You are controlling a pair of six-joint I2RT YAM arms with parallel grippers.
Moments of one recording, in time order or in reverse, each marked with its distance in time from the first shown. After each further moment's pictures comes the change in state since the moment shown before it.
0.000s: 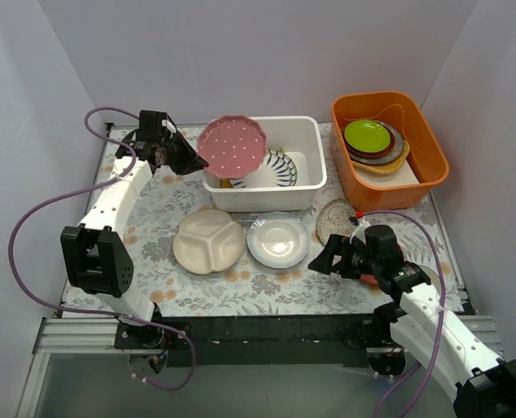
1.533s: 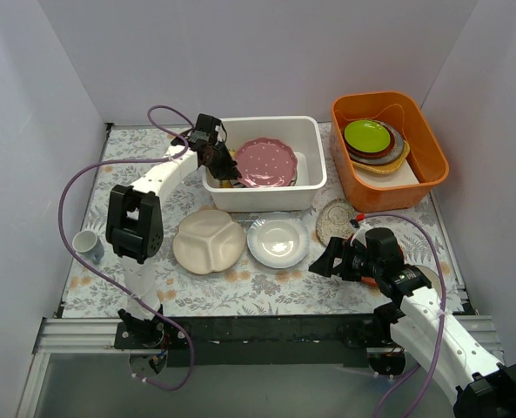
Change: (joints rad) left arm -0.222 0.365 0.182 0.024 -0.116 -0.010; right arm 0.000 -0.035 -0.025 -0.011 0.000 0.001
